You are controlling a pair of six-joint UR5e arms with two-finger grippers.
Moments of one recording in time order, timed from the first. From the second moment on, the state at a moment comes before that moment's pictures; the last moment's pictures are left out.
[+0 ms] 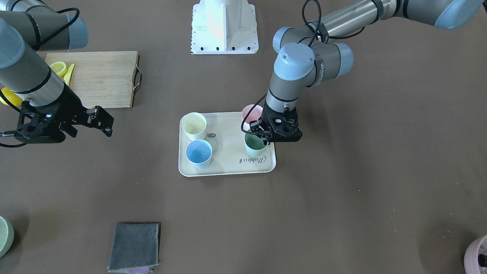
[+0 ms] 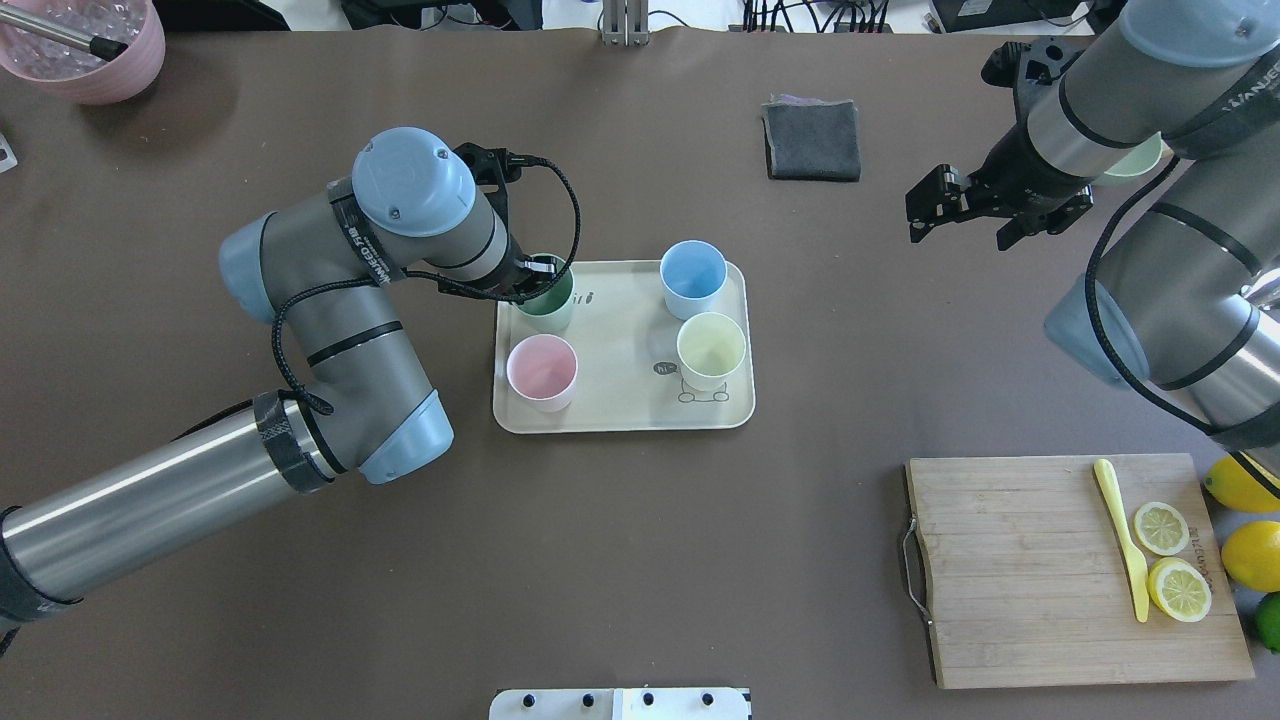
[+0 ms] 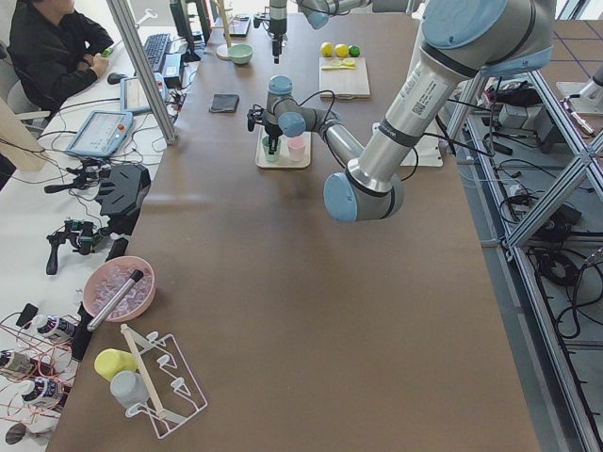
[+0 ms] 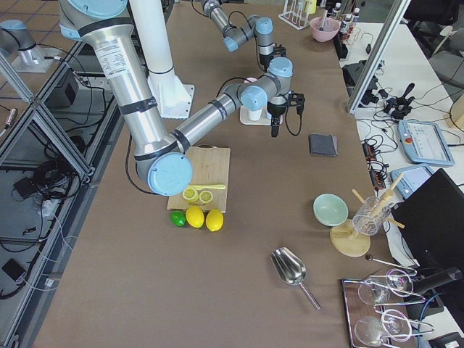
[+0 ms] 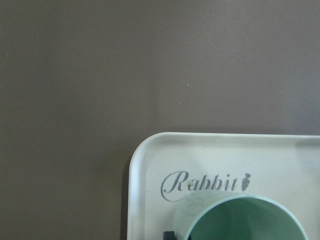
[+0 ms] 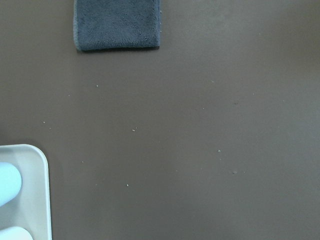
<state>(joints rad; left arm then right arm) -0.64 -2.28 -1.46 -1.83 -1.86 -1.20 0.96 -1.19 1.82 -1.57 2.18 0.90</state>
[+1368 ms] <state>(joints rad) -1.21 -1.91 -1.73 -1.77 -2.18 -0.59 1.26 -1.48 1.78 -1.57 2.32 0.35</state>
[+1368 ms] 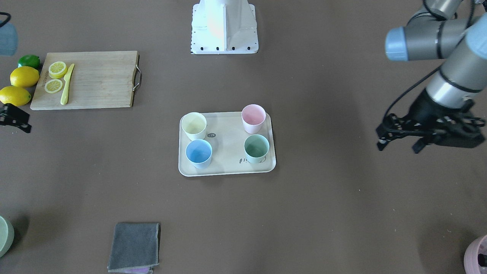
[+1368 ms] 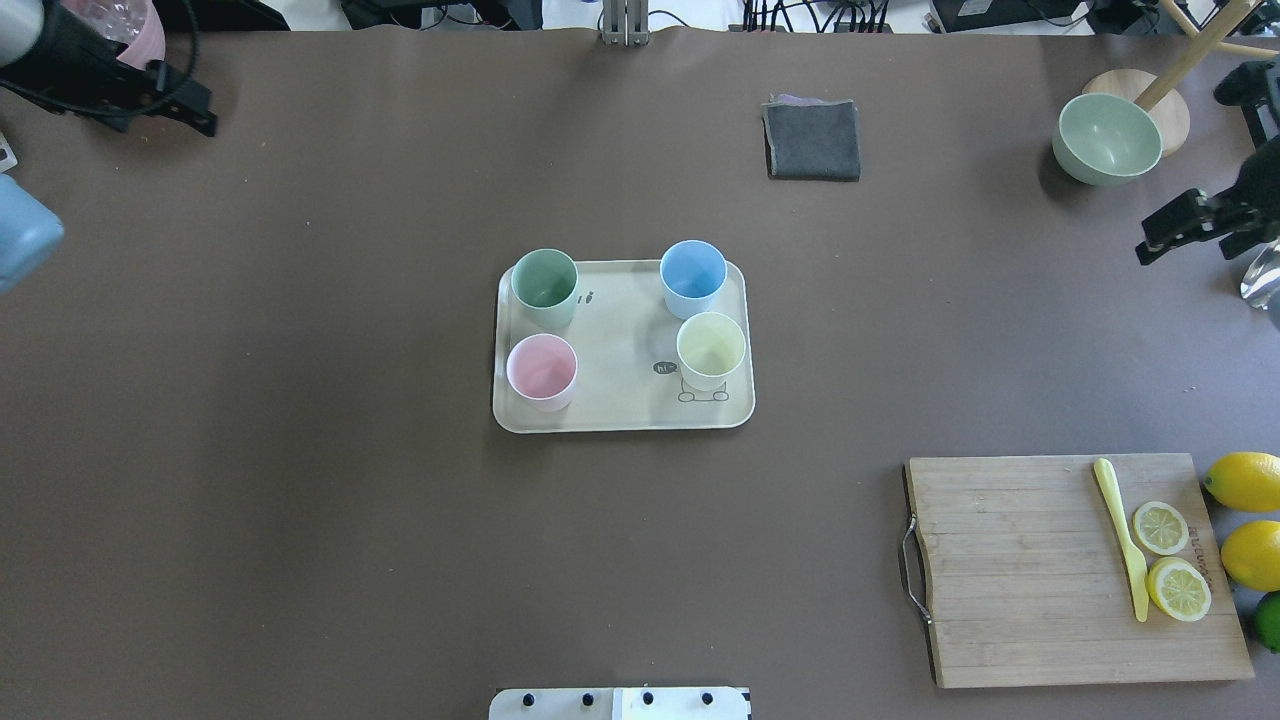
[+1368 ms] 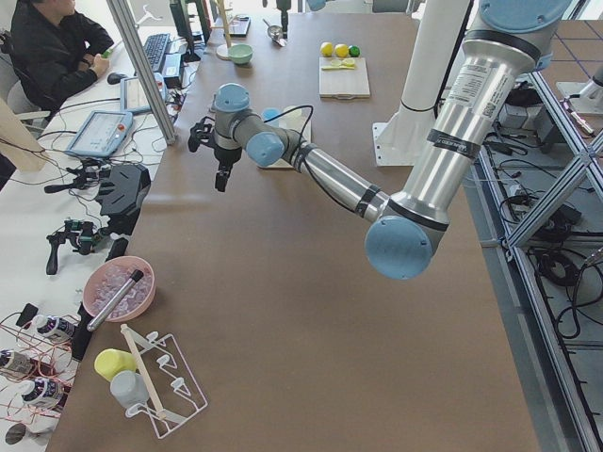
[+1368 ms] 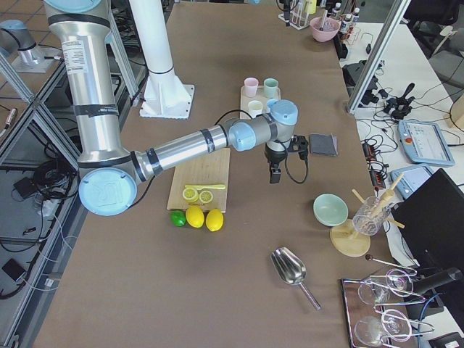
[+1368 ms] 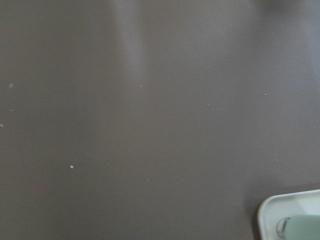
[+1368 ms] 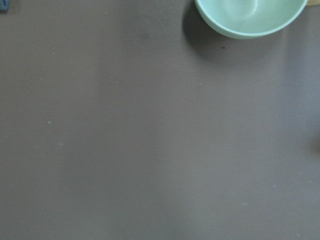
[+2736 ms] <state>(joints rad) -1.57 -1.60 -1.64 -1.76 -2.33 -0.15 1.68 -1.60 1.59 -1.59 2.39 -0.05</state>
